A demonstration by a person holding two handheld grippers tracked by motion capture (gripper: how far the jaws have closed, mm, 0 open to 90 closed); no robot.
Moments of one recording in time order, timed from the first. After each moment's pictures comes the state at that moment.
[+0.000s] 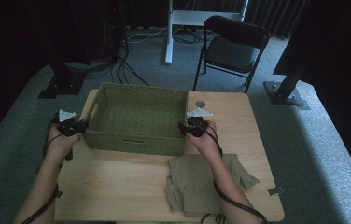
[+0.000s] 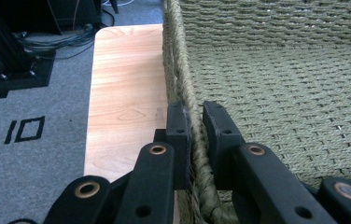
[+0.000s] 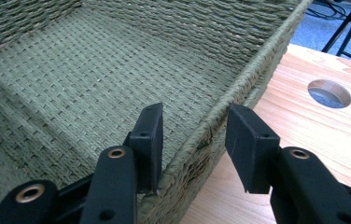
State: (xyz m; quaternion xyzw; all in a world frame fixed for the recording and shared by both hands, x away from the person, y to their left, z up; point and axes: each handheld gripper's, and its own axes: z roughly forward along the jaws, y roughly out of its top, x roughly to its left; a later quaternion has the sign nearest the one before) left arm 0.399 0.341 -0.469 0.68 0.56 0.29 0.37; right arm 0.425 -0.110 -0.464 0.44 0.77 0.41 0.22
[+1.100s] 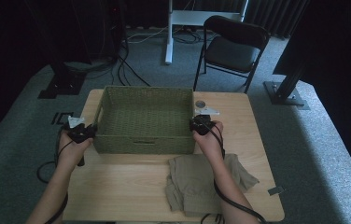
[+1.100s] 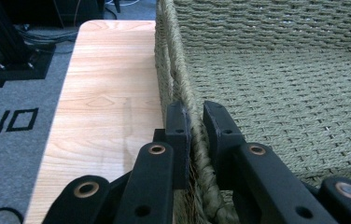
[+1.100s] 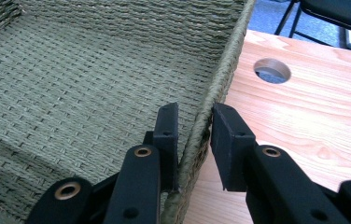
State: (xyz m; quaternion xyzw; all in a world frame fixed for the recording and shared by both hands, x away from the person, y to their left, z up) left arm 0.381 0.298 -0.471 0.66 0.58 0.29 0.38; right arm 0.427 -0.129 -0.461 0.51 0.73 0.37 0.25
